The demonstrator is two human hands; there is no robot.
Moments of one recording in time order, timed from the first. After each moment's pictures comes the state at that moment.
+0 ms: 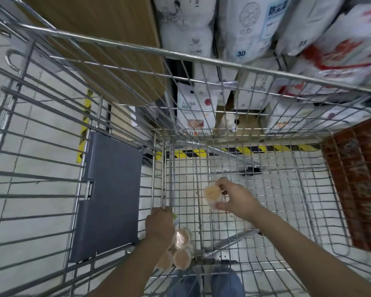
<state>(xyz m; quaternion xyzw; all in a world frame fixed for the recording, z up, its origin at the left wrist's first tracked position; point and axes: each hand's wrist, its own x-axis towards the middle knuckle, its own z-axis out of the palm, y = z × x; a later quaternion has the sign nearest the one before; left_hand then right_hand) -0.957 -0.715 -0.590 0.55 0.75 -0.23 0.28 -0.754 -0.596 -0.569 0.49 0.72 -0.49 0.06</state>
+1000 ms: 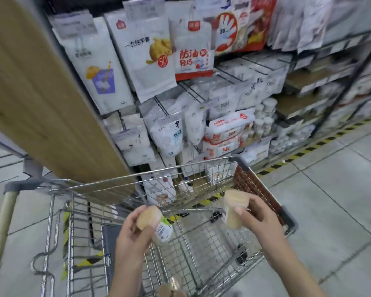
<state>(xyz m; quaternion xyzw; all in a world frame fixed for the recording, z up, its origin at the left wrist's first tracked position) -0.919 -0.720 -0.188 0.30 0.56 0.54 0.55 -0.667 -0.720 -0.196 0.57 0.41 -0.51 -0.49</state>
